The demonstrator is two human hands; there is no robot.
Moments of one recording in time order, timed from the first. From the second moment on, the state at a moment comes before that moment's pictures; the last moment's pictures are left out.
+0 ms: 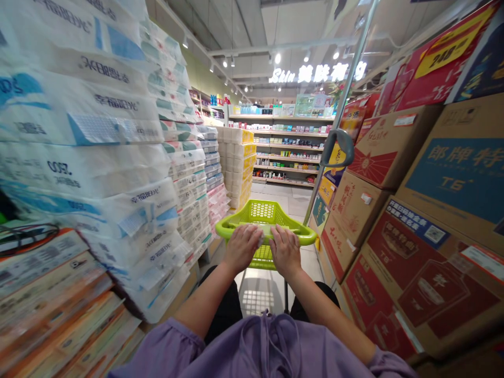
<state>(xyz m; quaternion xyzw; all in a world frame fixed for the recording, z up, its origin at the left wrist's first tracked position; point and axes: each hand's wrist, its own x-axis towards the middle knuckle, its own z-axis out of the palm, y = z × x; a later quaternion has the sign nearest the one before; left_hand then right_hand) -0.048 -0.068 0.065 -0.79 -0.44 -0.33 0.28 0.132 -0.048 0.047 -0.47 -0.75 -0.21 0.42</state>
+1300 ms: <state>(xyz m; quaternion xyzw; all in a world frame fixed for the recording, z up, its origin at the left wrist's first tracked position) -0.008 -0.077 0.079 -0.82 -0.43 -0.34 0.15 0.132 -0.049 0.039 -0.48 -0.75 -0.16 0.42</state>
